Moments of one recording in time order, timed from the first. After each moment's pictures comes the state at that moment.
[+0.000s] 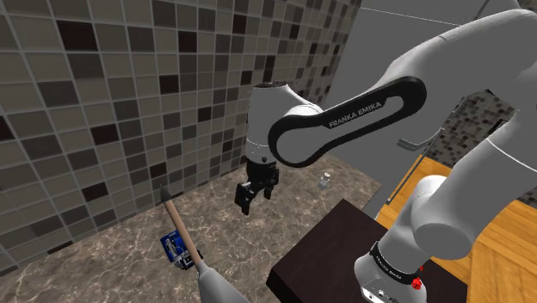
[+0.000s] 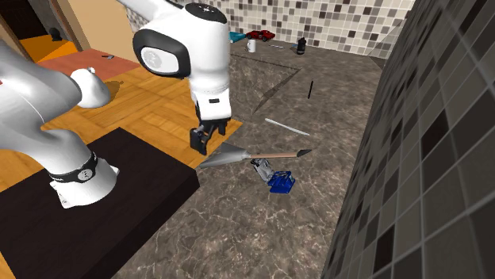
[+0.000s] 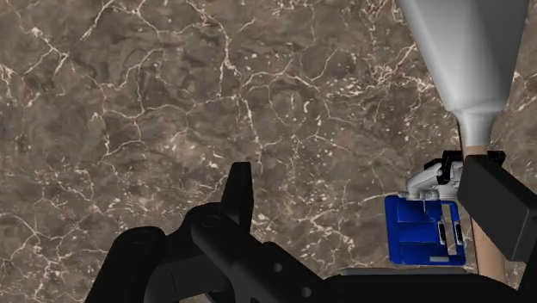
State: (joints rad) arm 0.18 -0.15 0.38 -2.44 0.18 2.19 0.38
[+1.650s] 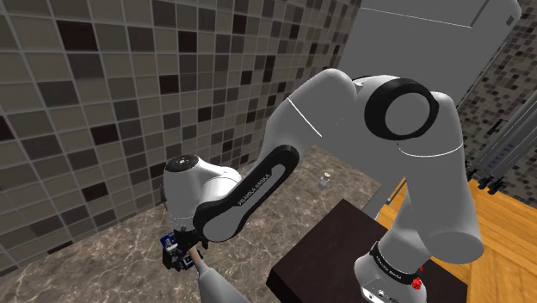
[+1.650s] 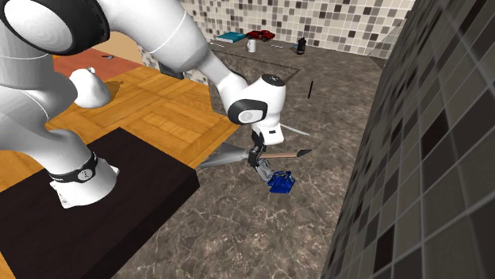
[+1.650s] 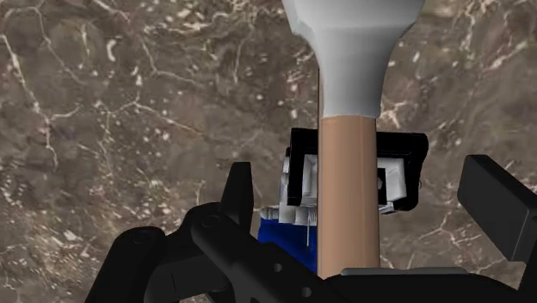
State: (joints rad) arm 0.42 0.62 0.35 -1.94 -0.20 2.44 0.79
